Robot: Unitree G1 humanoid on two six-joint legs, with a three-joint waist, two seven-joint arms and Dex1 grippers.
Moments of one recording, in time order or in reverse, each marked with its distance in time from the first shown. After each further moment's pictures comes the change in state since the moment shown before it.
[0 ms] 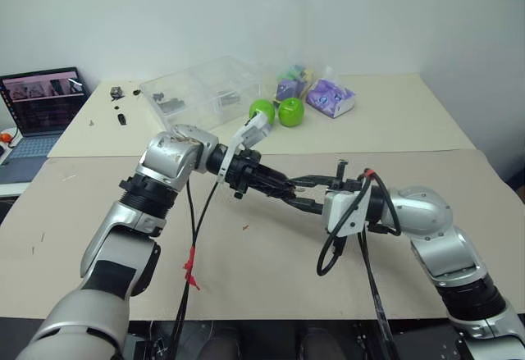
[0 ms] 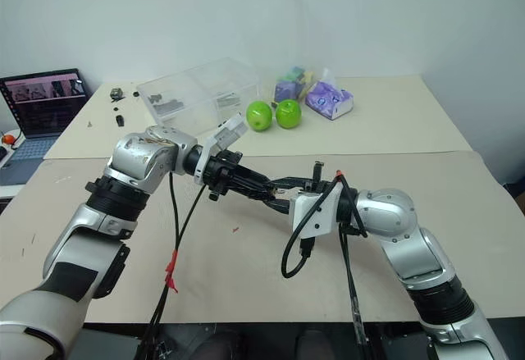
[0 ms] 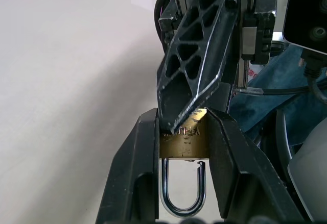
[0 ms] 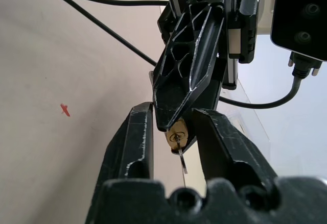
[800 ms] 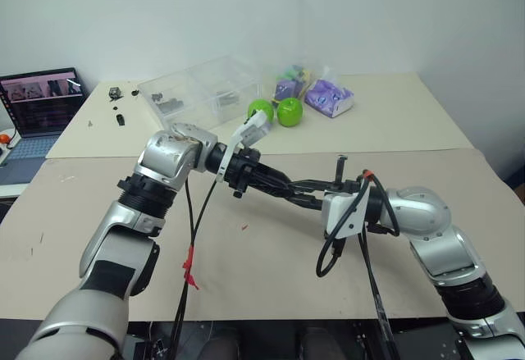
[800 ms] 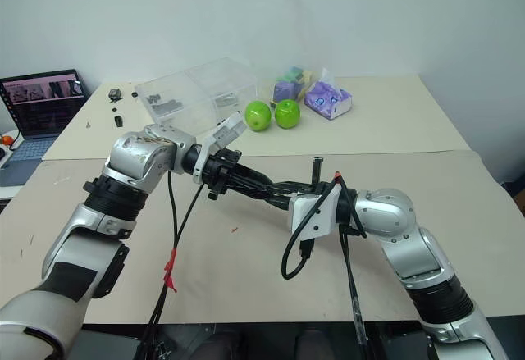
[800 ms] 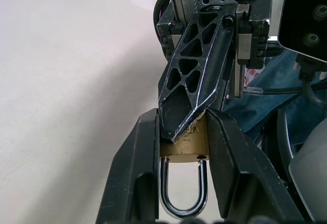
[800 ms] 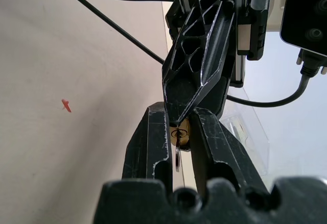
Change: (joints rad) left arm 0.000 0.005 0.005 -0.013 0.001 0.005 0.001; right arm -0.002 0.000 0.004 0.017 -0.012 -0.031 0.002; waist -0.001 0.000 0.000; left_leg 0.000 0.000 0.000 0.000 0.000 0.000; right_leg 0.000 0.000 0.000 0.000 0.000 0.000
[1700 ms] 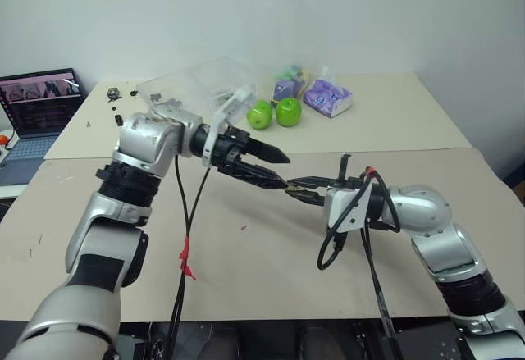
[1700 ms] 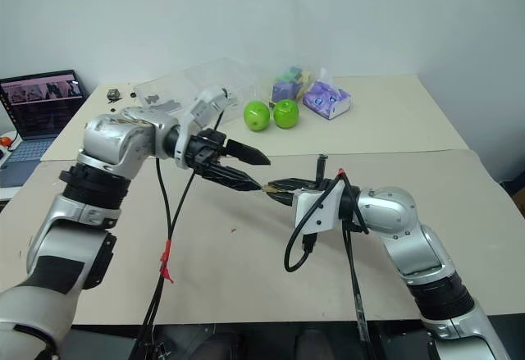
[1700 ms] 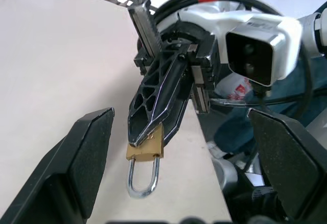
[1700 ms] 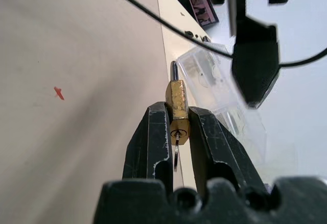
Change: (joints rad) left arm -0.083 0.080 0.088 0.036 -0.064 -0.016 -0.008; right arm -0.009 -0.017 -0.018 0.072 -0.001 -0.011 -0.012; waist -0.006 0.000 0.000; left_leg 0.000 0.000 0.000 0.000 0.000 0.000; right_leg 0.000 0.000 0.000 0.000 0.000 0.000
